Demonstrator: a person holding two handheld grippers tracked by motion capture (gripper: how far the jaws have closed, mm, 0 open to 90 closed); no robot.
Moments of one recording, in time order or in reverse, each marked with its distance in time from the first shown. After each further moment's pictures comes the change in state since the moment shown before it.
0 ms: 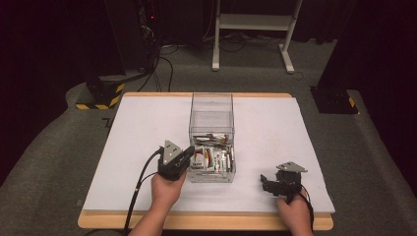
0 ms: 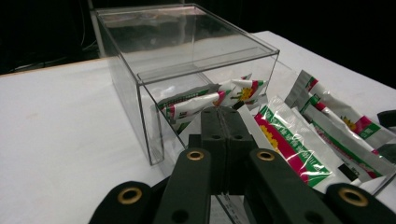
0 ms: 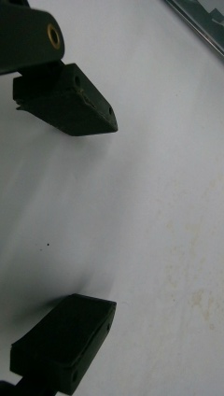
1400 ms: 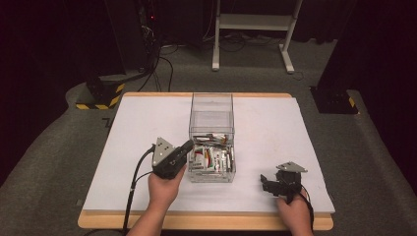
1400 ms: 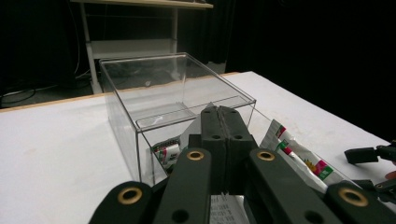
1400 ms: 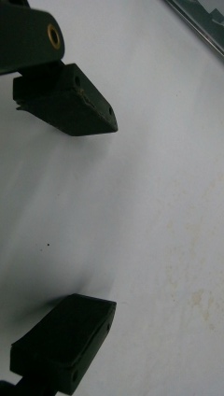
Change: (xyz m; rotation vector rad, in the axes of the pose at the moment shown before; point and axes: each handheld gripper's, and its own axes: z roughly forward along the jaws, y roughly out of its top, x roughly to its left) left arm 0.000 0.019 -0.023 -0.136 -0.043 -0.028; right arm 0.000 0.000 0.000 -0.002 0.000 -0.004
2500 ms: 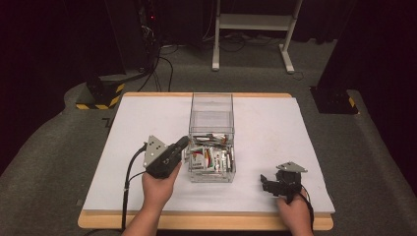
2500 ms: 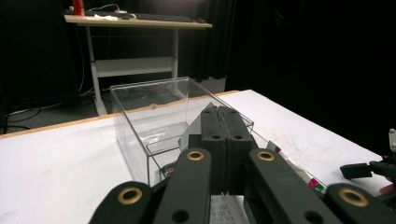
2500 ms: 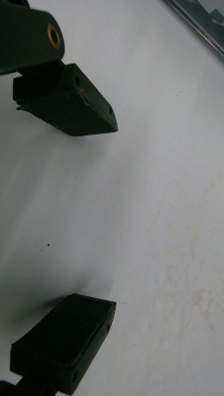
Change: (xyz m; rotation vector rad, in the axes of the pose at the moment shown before) left arm 0.004 0.016 -0.018 -0.063 0.003 0.020; right arm 0.000 0.000 0.000 0.000 0.000 0.000
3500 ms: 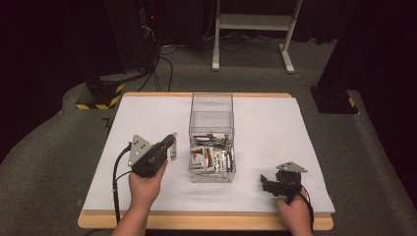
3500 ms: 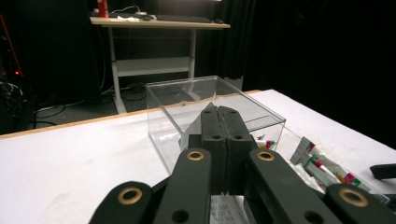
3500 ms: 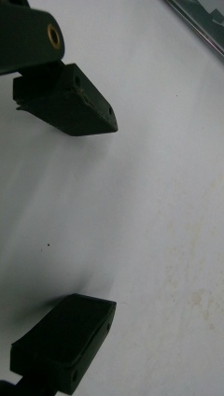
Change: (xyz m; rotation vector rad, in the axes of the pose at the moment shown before) left arm 0.029 -0.002 -0.018 0.001 0.068 0.001; right arm 0.000 0.000 0.000 -0.001 -0.001 -0.001
